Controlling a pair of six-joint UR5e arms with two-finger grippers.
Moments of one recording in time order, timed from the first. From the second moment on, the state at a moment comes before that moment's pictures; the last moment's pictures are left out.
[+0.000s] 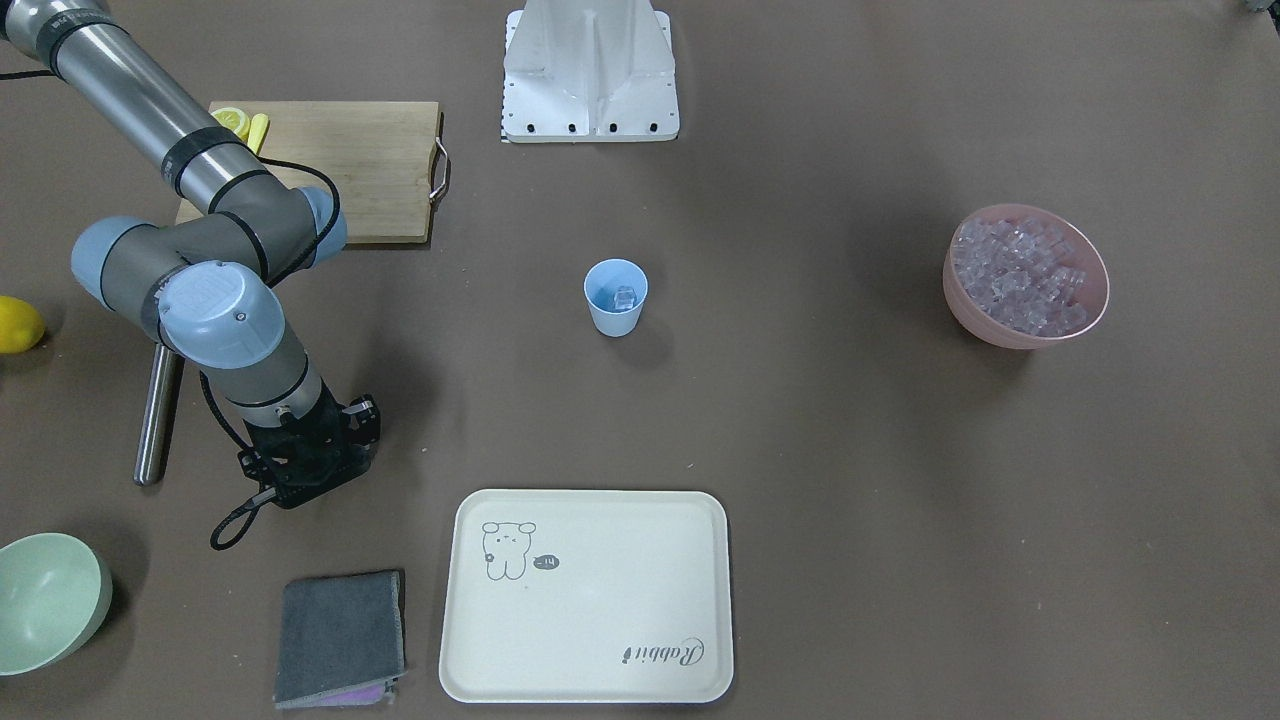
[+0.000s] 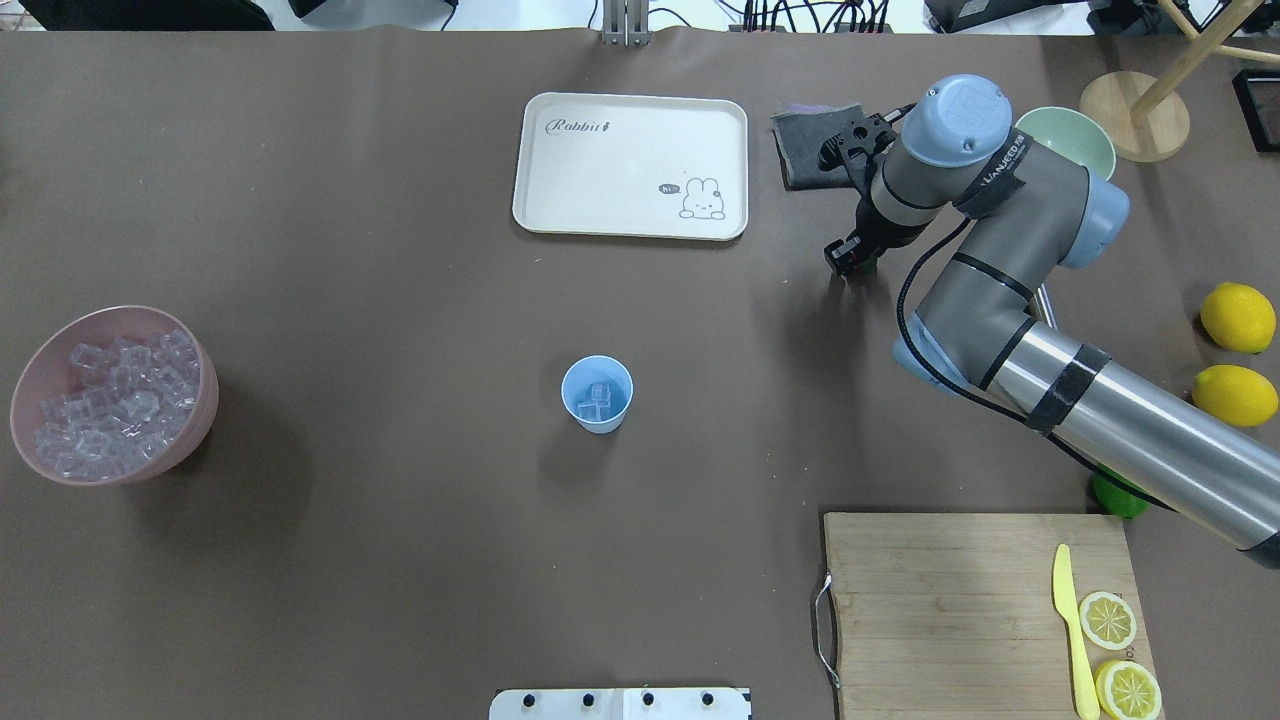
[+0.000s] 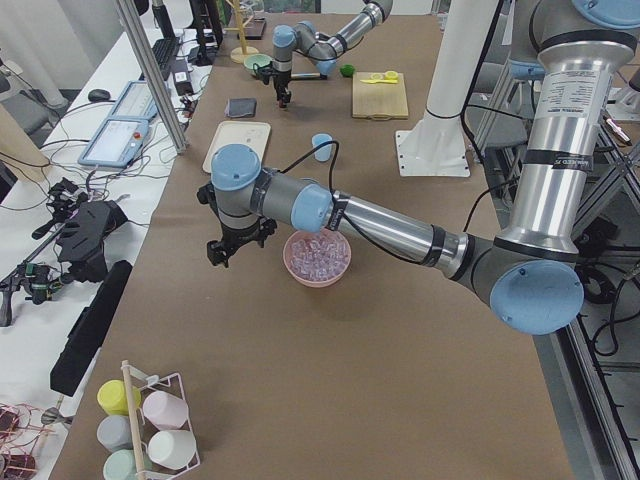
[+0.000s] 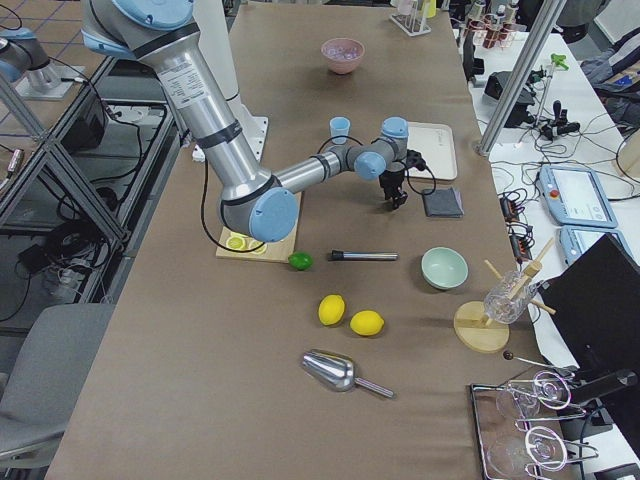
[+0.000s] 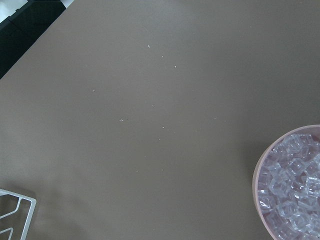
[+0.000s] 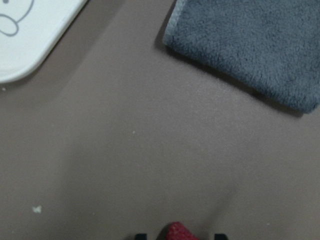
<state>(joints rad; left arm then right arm) -1.53 -1.71 -1.76 -1.56 -2.43 0.61 0.81 -1.00 1.33 -1.26 1.97 0.44</state>
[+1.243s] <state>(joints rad) -1.55 -1.68 -1.77 -1.59 -2.43 0.60 0.89 -1.01 1.63 -1.26 2.00 0.50</state>
